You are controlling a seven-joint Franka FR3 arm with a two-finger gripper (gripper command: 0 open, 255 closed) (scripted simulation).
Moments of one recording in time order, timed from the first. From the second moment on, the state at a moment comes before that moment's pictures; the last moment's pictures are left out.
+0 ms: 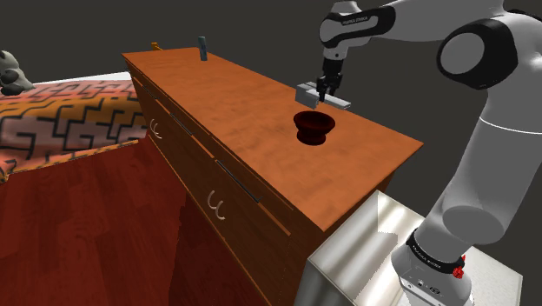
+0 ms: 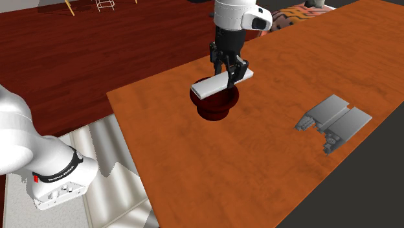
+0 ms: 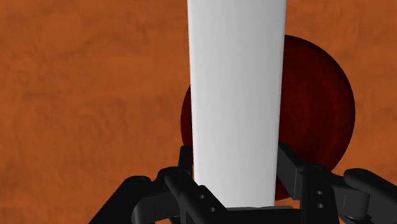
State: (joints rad) arm 0.07 0.16 -0.40 -1.67 0.05 1.81 -0.31
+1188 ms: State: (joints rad) arm 0.12 0.17 -0.36 -1.85 0.05 1.99 -0.23
